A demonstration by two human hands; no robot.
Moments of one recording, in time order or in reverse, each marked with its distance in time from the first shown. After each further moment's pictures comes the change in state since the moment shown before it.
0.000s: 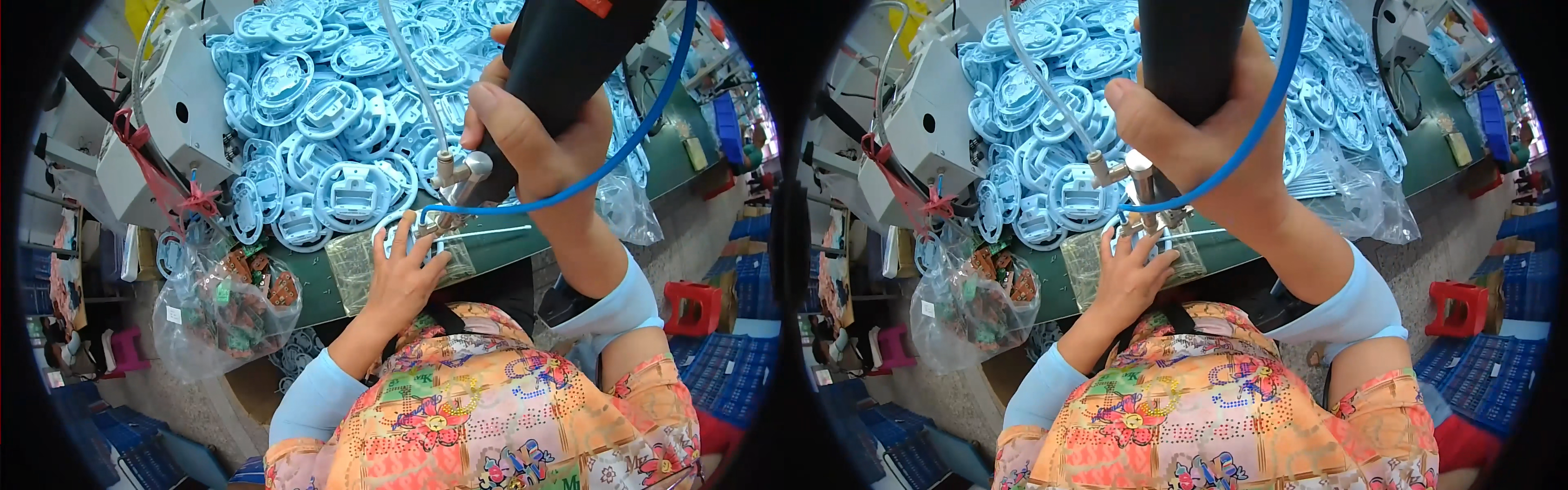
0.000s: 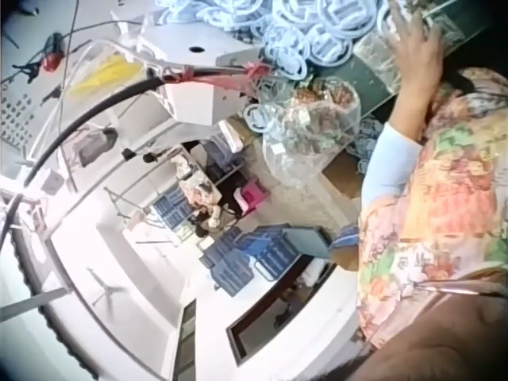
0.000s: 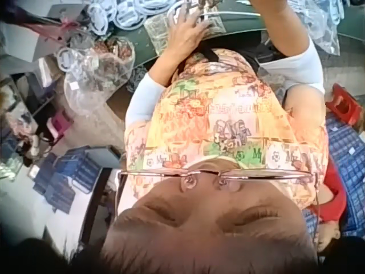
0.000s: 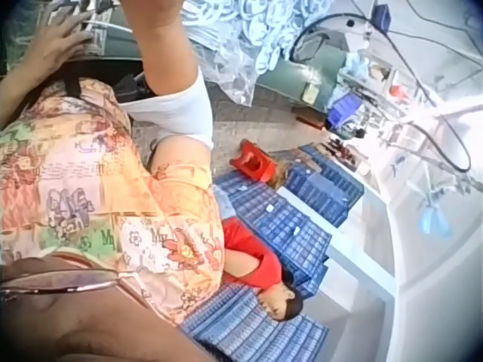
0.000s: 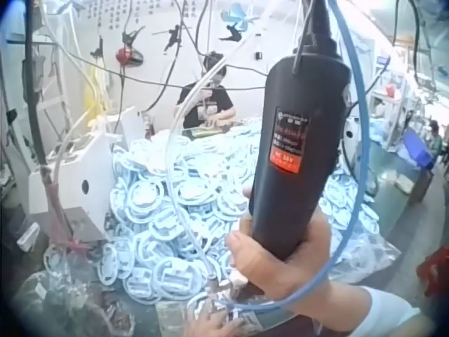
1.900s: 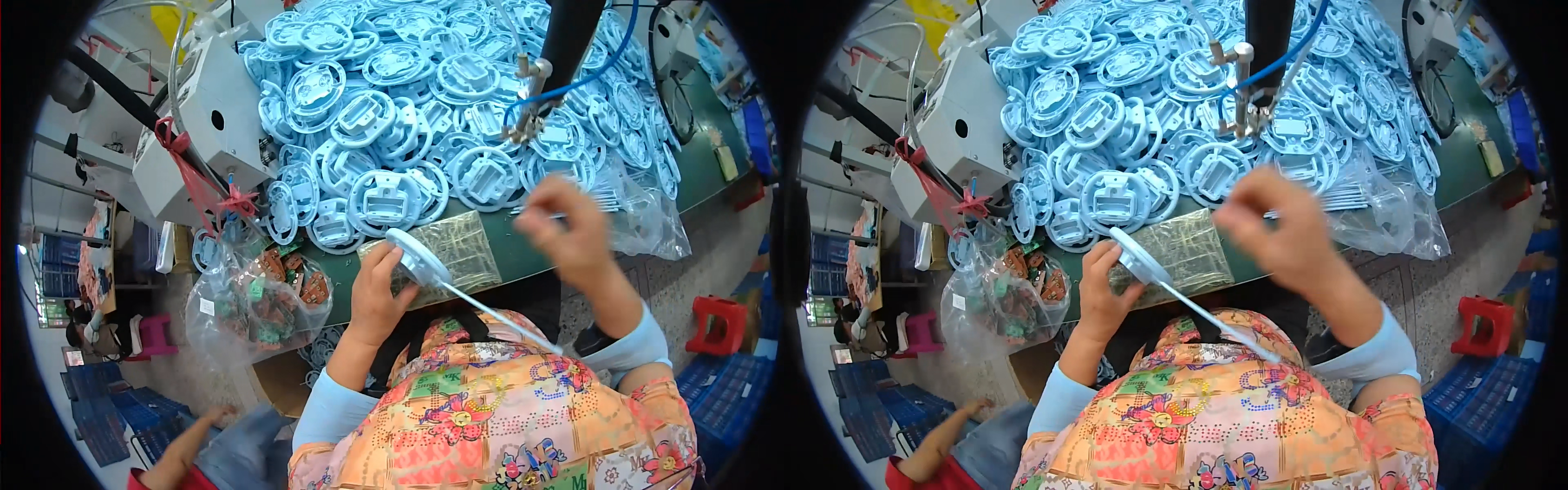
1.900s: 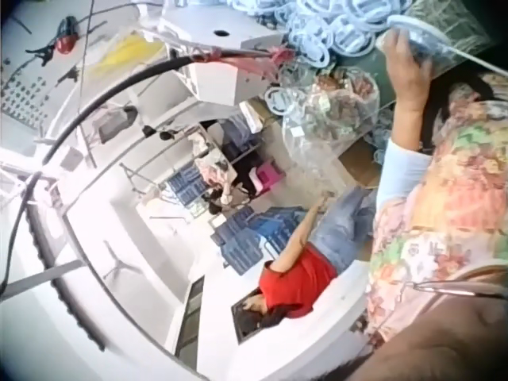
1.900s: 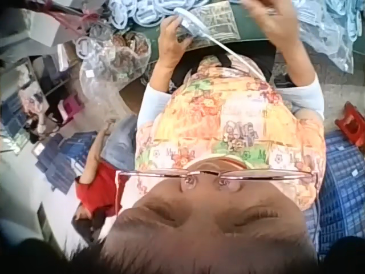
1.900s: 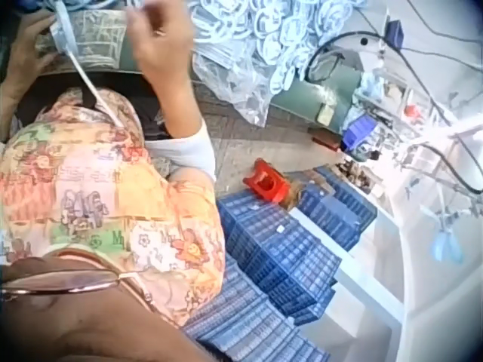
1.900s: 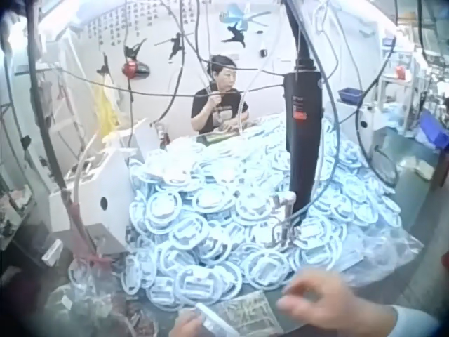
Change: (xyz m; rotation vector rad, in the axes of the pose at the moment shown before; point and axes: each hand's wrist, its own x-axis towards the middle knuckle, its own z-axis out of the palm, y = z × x) left_hand -0.036 -0.027 -0.038 -0.117 0.322 -0.137; right_hand -0.069 0.022 -0.059 -0.386 -0.276 0.199
